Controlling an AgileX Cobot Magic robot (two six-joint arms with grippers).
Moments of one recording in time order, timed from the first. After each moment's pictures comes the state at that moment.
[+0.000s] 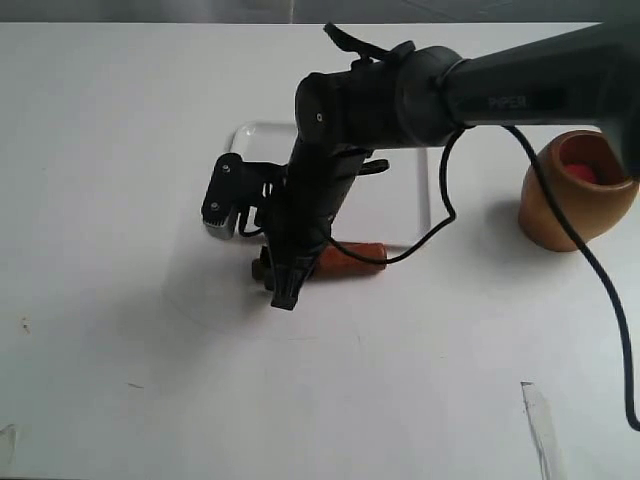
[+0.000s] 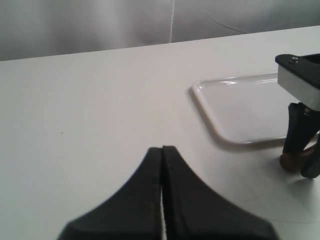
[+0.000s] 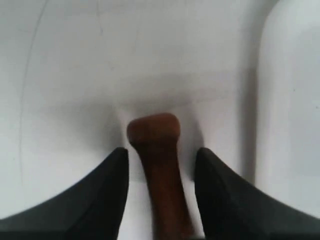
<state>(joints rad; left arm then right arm) 0.02 0.00 0.00 0.07 0.44 0.35 0.90 2.17 -1.41 0.33 0.77 -0.94</state>
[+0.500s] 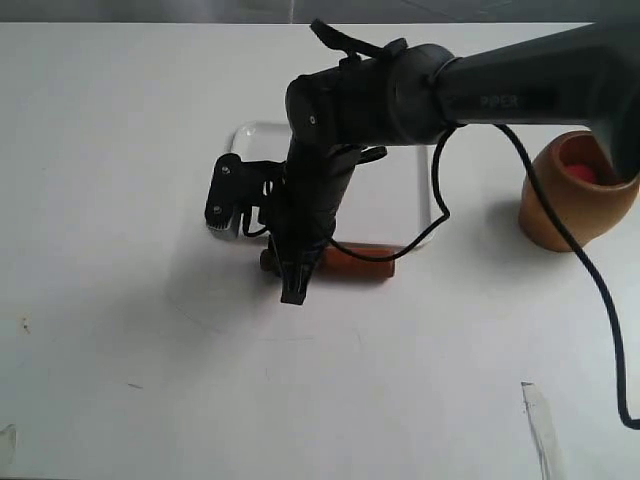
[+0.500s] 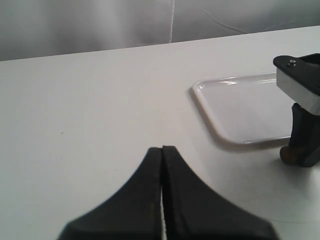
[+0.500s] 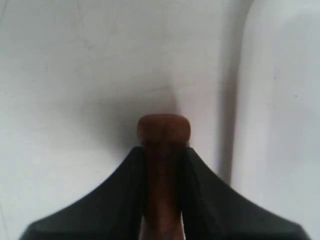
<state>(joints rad) 0.02 0.00 0.00 0.07 0.44 0.35 0.90 2.19 -1.43 0.20 0.80 -0.88</state>
